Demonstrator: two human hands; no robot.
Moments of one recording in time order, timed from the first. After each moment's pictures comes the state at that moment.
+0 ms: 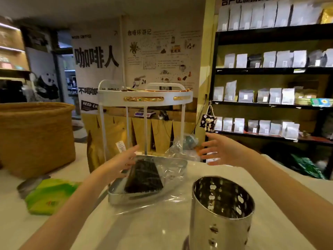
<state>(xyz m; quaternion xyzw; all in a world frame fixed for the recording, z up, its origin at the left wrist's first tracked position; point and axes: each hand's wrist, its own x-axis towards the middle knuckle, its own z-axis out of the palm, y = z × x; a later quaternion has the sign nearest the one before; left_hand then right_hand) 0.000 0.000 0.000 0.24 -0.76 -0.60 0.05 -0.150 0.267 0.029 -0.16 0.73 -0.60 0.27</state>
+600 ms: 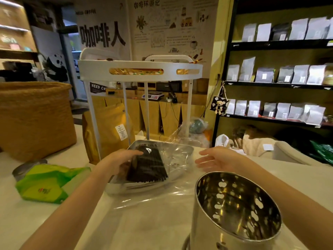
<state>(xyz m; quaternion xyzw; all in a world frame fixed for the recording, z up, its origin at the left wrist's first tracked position) -0.038 -0.020 -0.043 0.36 -0.71 -0.60 0.00 -0.198 0.231 -0.051 -0.09 0.73 -0.59 0.35</state>
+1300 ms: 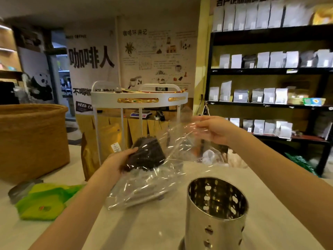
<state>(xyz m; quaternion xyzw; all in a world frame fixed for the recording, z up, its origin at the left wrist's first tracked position) -0.009 0.002 0.005 0.29 -0.58 -0.75 0.13 -0.139 0.244 0.086 -0.22 0.66 -0.68 0.21</state>
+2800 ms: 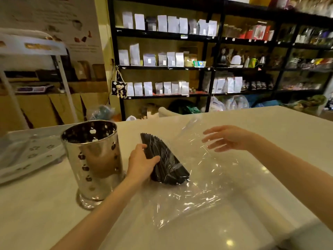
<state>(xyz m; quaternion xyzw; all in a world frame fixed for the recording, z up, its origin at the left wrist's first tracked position) 0.013 0.314 -0.097 0.03 -0.84 -0.55 0.06 -0.025 0.589 -0.036 0.05 0.82 -0.55 0.14</state>
